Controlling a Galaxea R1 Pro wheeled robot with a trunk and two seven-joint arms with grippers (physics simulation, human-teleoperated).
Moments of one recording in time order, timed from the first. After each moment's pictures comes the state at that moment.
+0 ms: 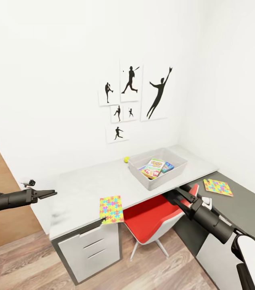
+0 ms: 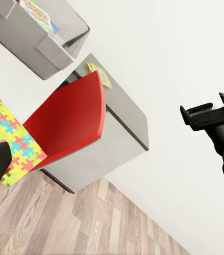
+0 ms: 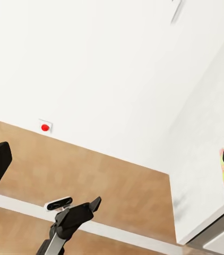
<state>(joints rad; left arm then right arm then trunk) -0.82 0.59 -0.06 -0.60 0.34 0.66 -1.57 -0.22 -0.06 -0.30 -1.60 -1.23 0.94 0.30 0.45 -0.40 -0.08</state>
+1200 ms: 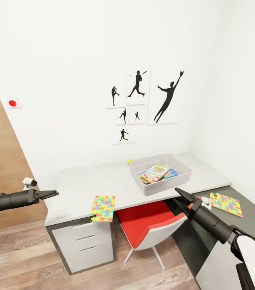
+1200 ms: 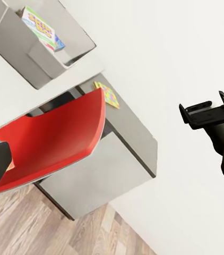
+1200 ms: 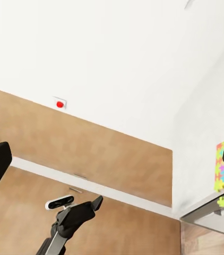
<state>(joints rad) -0.82 0.58 -0.07 -0.60 0.33 0.66 -1.57 -0.22 -0.05 -0.30 -1.60 -1.23 0.94 0.30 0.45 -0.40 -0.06</state>
